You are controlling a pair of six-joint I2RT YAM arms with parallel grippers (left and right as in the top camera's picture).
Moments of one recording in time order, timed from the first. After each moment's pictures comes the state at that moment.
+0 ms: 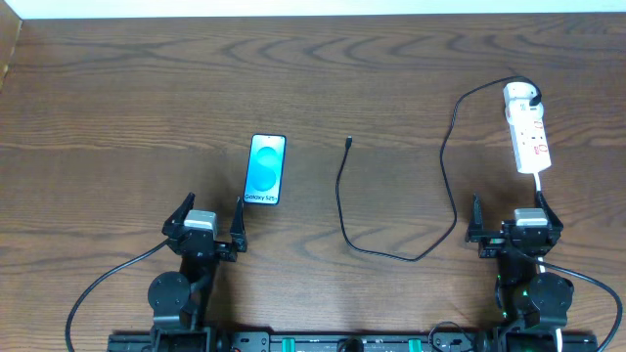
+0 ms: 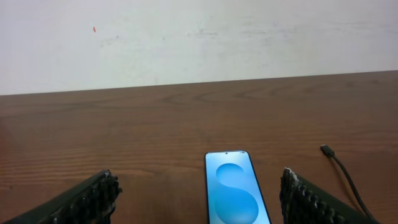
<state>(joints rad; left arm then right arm) 0.01 0.01 0.02 -0.10 0.16 0.04 -0.05 0.01 0.01 -0.07 -0.03 -0.14</state>
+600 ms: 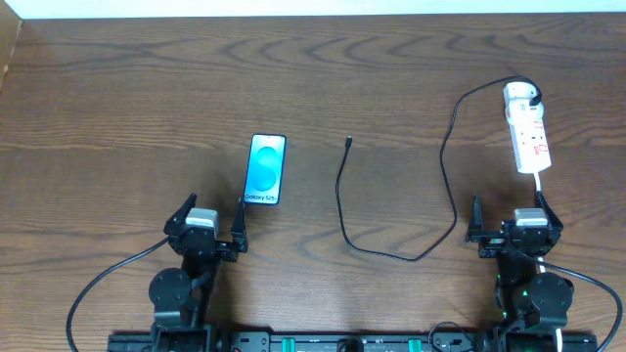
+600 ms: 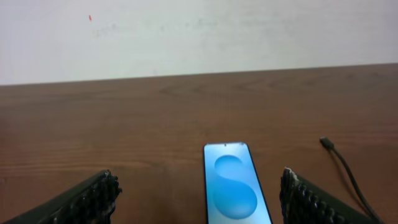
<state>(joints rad) 0.01 0.04 0.02 -0.09 0.16 0.03 -0.05 0.01 0.01 -0.07 -0.03 -0.14</state>
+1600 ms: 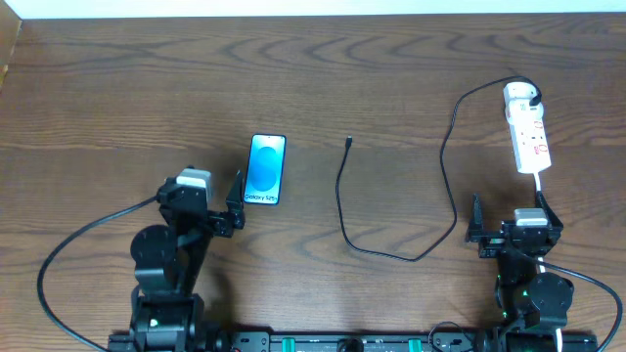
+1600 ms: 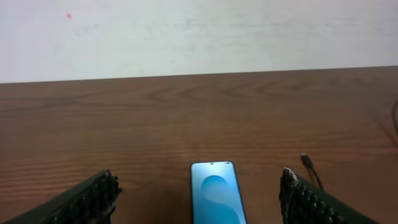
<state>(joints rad) 0.01 0.51 0.34 -0.06 0.22 0.01 -0.05 0.01 0.01 -0.07 -0.03 -0.14</state>
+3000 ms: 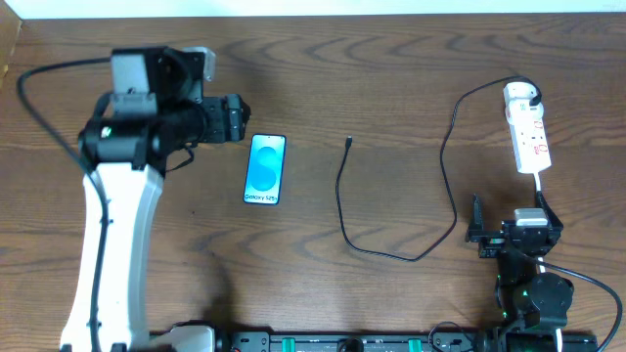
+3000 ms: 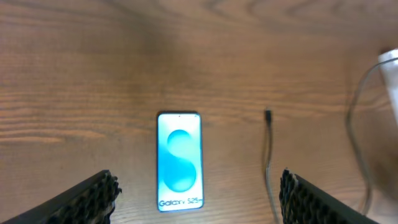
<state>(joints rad) -0.01 1.45 1.46 -0.97 0.30 -0.02 -0.05 0.01 0.01 -0.07 -0.03 -0.14</state>
